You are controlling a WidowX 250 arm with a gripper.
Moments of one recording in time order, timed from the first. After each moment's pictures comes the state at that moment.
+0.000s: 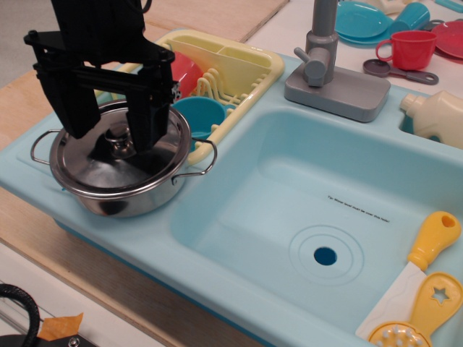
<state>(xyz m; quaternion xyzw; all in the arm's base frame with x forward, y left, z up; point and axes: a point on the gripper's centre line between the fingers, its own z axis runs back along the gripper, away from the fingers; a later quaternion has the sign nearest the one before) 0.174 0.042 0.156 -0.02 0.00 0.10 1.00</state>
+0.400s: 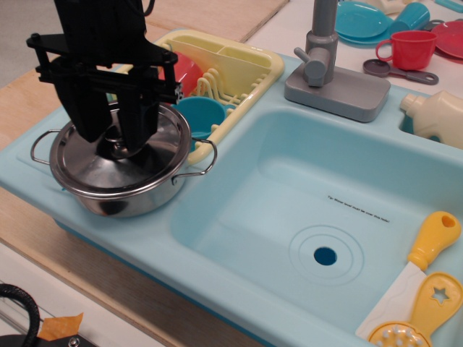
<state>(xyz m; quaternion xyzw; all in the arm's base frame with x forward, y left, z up) 0.177 0.044 0.150 -0.02 0.01 0.11 0.99</state>
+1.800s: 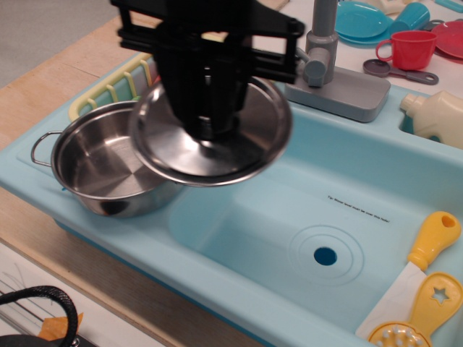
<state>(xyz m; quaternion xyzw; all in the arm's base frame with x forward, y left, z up) 0.195 -0.038 0.187 0.00 -0.05 0.08 1.00</state>
